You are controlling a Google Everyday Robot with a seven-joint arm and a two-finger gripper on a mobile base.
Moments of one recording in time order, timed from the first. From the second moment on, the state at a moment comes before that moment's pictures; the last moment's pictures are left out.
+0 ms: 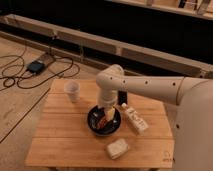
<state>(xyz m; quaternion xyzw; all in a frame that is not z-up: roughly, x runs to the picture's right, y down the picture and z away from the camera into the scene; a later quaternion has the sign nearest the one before) -0.001 0.139 0.784 -0.35 -0.15 -0.24 0.89</state>
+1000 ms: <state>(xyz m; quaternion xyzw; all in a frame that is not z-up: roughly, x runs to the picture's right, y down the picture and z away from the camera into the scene) 0.034 0.125 0.814 -0.36 -0.12 -0.18 0.91</state>
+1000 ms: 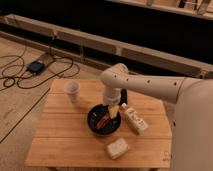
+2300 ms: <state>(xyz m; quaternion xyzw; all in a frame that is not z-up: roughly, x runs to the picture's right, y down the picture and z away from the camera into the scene) 0.134 0.043 0.903 -0.29 -0.05 -0.20 0.93</state>
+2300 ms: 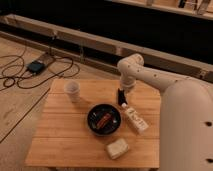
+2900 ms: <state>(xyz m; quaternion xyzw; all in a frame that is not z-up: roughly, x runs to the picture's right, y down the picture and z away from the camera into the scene) 0.142 0.038 0.943 -0.21 -0.06 -0.36 0.91</state>
